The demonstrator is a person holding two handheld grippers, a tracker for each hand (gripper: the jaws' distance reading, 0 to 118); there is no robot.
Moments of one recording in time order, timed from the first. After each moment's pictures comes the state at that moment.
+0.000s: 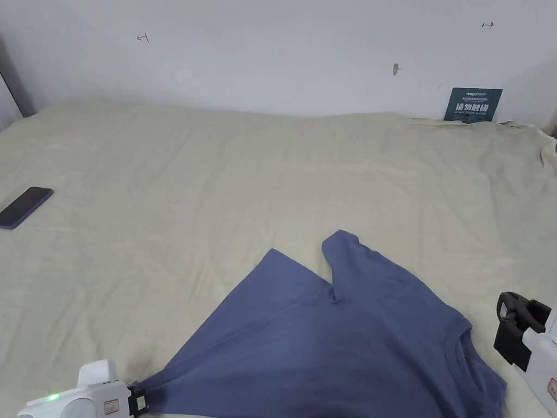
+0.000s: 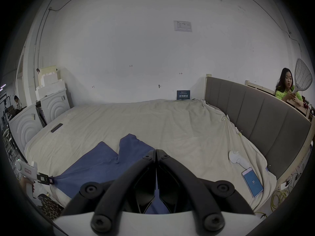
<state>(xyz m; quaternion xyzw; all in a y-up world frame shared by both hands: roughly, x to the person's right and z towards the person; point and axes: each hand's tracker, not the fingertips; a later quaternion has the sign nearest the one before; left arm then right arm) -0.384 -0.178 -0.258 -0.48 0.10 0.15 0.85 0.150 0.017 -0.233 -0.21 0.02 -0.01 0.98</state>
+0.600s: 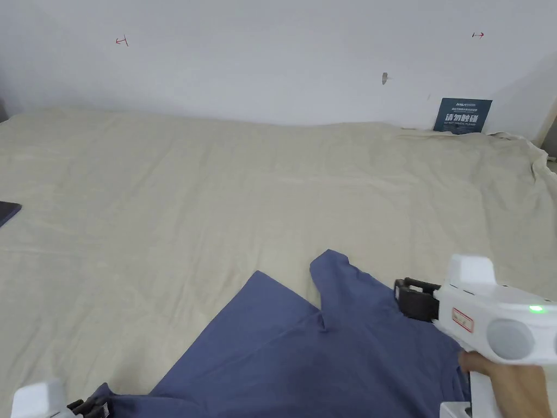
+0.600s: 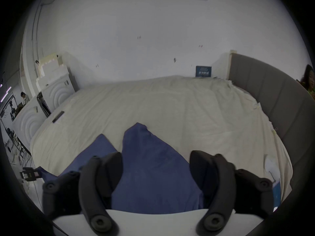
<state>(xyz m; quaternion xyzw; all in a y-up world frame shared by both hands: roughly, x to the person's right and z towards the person) -0.381 -0.107 -0.254 -0.40 0.05 0.16 0.90 0.133 -0.039 -0.429 -0.34 0.09 -0.01 0.94</state>
